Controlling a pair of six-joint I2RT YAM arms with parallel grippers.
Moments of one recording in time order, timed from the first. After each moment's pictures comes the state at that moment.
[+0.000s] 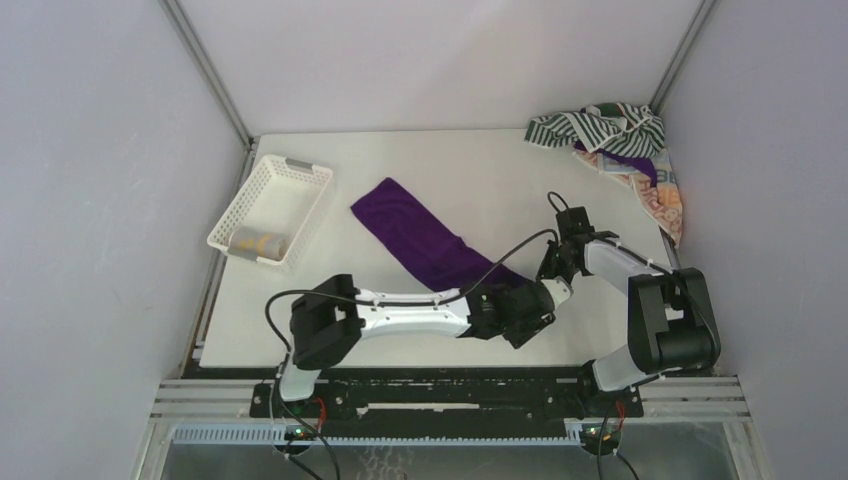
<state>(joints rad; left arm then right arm) -1.34 1.96 1.49 -0.42 -0.23 -0.26 0.12 1.50 0.76 -0.54 -0.17 0.65</state>
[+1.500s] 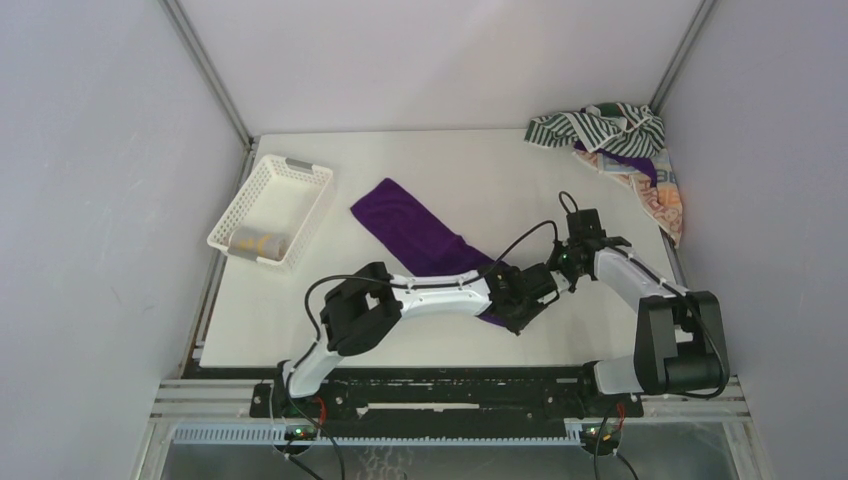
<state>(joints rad) -1.24 2.20 1.68 -0.54 -0.03 -0.25 0.08 1.38 0.73 -0.57 -0.24 0.64</state>
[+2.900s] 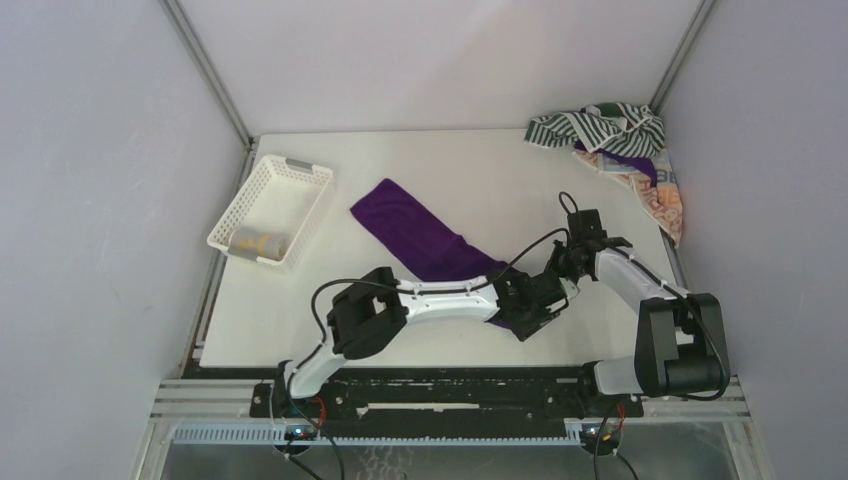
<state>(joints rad) -1.27 2.23 1.74 -0.57 -0.08 -0.21 0.08 1.37 0.72 -0.57 -0.25 0.62</state>
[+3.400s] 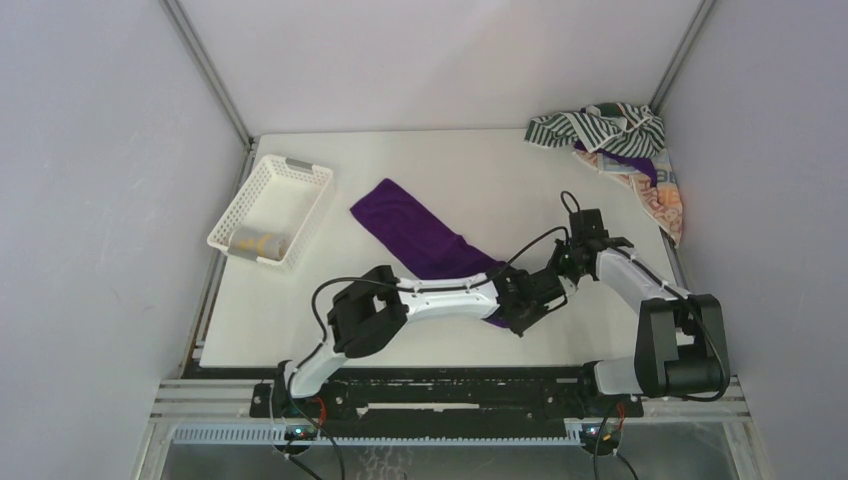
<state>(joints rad) -1.26 2.24 1.76 -0.61 -0.09 -0.21 0.08 1.37 0.72 -0.57 -0.25 0.62</state>
